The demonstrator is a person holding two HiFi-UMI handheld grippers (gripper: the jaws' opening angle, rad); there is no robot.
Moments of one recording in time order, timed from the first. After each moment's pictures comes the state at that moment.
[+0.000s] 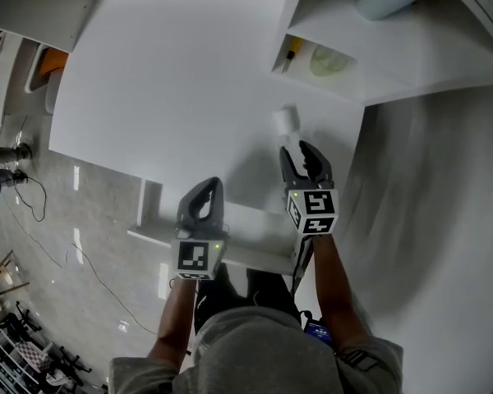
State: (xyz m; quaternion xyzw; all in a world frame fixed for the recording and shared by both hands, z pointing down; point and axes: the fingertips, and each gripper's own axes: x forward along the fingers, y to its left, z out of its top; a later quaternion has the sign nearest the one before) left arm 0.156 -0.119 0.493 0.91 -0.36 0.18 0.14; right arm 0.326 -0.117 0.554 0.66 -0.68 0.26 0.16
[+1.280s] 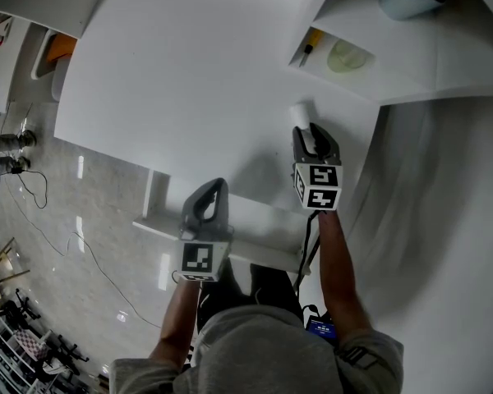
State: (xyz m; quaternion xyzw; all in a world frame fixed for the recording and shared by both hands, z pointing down) left arm 0.133 -0.110 0.504 0.90 -0.38 0.18 0.15; right arm 0.336 -0.149 0.598 0.67 -0.66 0.26 0.21
